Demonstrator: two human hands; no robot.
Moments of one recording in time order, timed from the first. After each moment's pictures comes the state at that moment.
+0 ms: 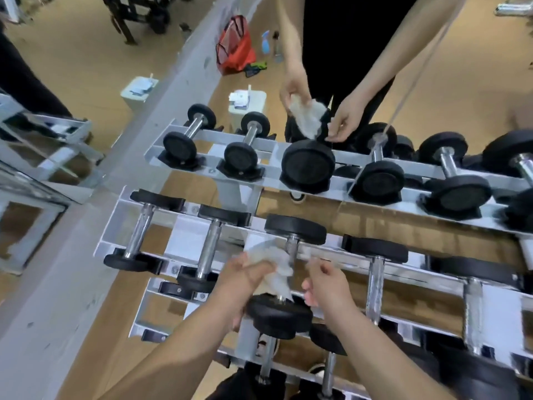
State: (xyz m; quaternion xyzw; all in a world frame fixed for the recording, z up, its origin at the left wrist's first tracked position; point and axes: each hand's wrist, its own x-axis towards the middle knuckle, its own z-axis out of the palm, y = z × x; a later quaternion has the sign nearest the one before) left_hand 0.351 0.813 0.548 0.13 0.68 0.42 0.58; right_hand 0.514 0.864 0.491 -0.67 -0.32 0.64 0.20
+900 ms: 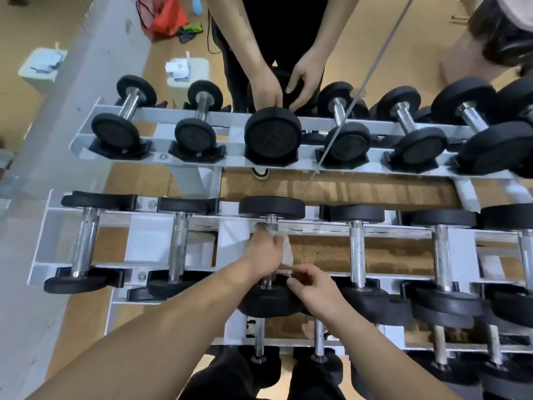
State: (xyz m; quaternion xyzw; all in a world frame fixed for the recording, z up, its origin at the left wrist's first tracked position) left_hand 0.381 0.883 0.435 0.43 0.74 0.12 0.51; right_hand 0.531 0.817 0.455 -0.69 -0.42 0.59 0.10
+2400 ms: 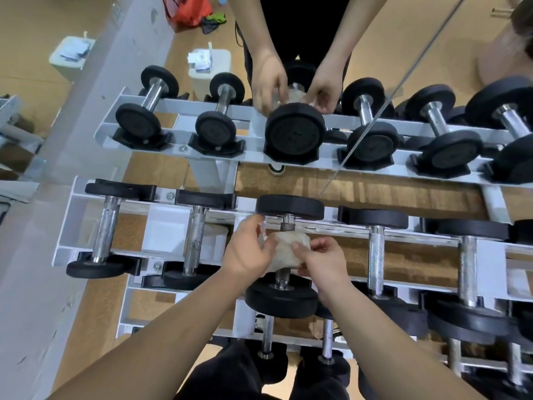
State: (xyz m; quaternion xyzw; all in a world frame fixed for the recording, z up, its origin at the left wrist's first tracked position) left_hand 0.325 0.857 0.444 0.52 0.73 0.23 0.37; right_hand 0.487 0.867 0.469 -0.73 -0.27 0.58 0.25
